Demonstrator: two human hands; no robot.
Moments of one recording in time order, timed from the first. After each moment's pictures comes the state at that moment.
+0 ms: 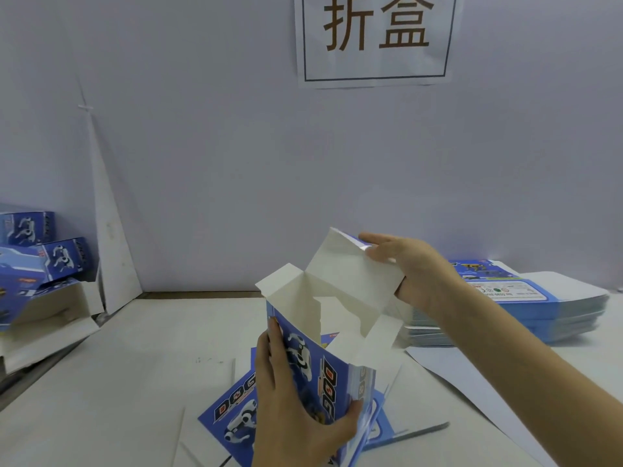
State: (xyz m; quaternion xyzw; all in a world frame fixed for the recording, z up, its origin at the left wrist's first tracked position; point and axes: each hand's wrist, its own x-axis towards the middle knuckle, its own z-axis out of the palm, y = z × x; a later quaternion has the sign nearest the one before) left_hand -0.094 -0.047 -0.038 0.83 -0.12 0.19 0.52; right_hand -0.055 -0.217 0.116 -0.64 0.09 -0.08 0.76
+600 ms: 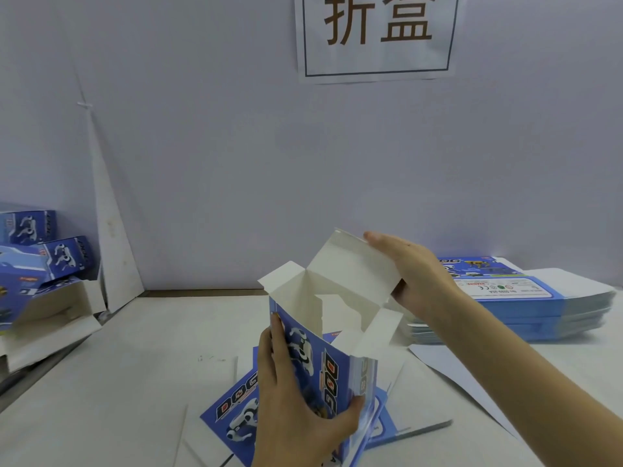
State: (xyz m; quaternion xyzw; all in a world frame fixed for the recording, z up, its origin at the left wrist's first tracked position) left_hand -0.093 -0.043 -0.035 0.83 -0.12 0.15 0.53; right_hand -0.052 -0.214 0.103 -0.58 0.08 -0.13 0.80
